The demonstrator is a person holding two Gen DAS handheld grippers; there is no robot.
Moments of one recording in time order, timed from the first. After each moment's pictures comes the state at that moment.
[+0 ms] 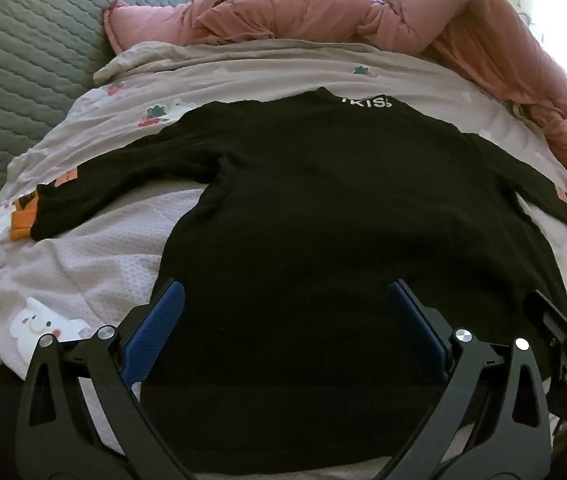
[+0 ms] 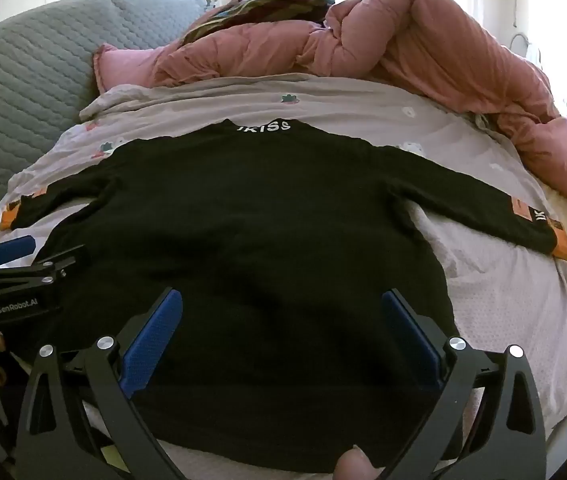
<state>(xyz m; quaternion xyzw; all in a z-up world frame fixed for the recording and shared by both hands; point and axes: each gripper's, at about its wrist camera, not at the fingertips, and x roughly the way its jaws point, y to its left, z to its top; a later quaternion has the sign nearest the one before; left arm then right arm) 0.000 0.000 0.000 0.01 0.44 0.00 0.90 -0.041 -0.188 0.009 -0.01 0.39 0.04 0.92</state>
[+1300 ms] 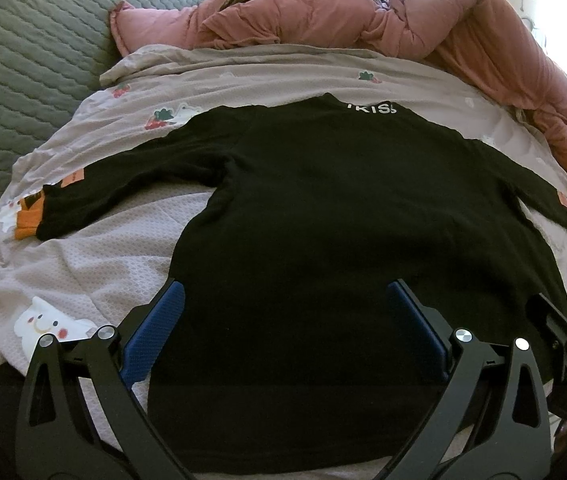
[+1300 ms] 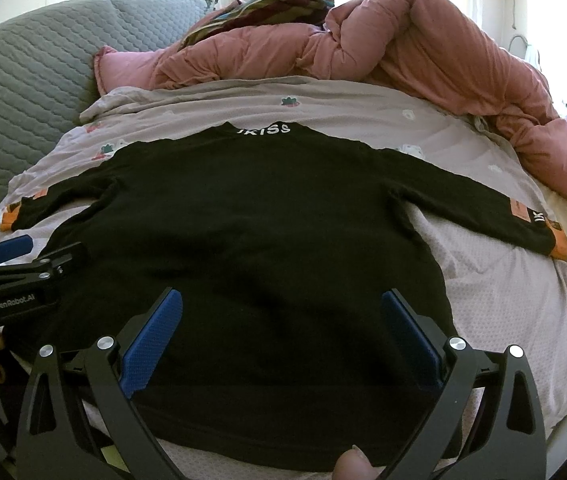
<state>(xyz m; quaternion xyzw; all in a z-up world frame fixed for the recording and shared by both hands) -0.002 0.011 0.007 0.00 0.43 0.00 0.90 -0.043 -0.188 0.013 0.00 0.39 0.04 0.92</state>
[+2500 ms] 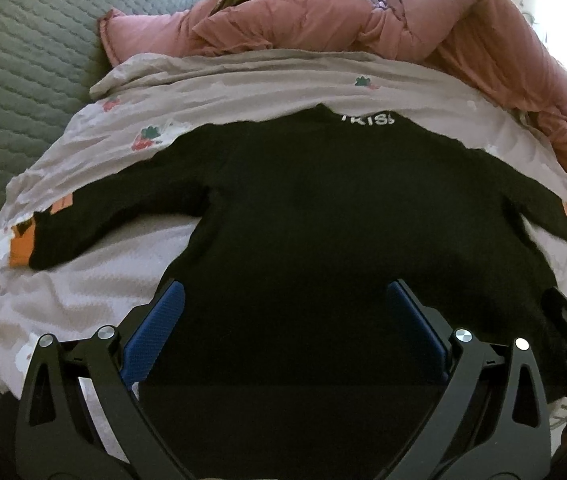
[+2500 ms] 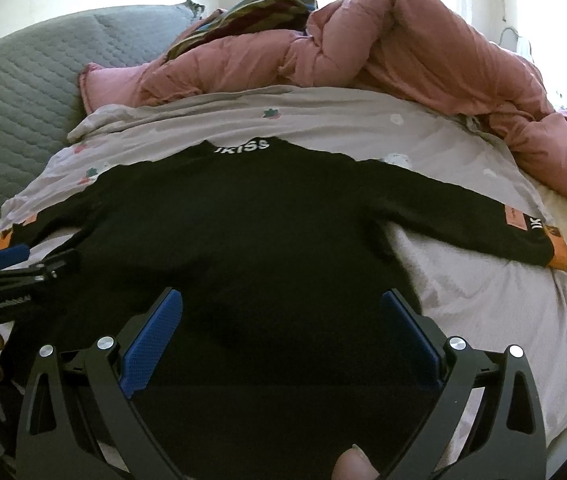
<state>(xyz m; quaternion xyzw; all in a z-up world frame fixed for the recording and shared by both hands) 0.033 -0.008 0.016 0.02 0.43 0.00 0.90 -0.010 -0.226 0.021 0.03 0.38 0.02 0.92</state>
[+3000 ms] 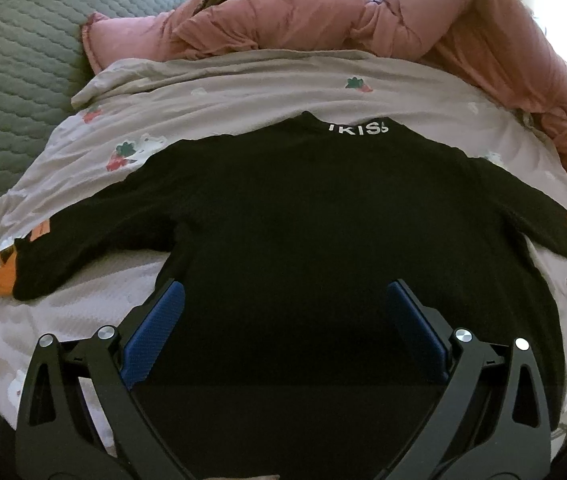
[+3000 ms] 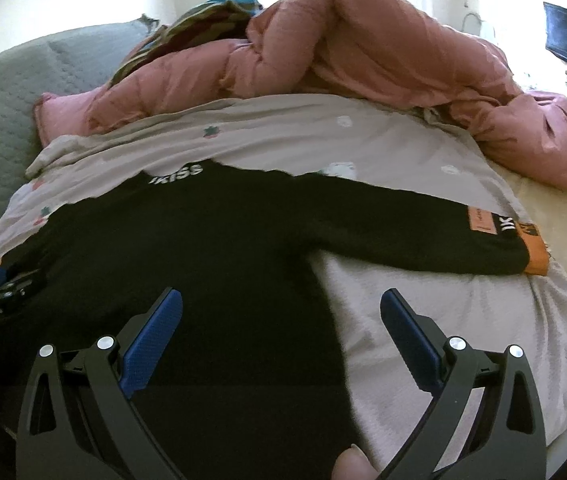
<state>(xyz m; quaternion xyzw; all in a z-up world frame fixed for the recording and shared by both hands) 0.075 -0.031 0.014 0.02 0.44 -0.01 0.90 0.021 -0.292 0.021 0.06 0.37 -0.04 0.93</state>
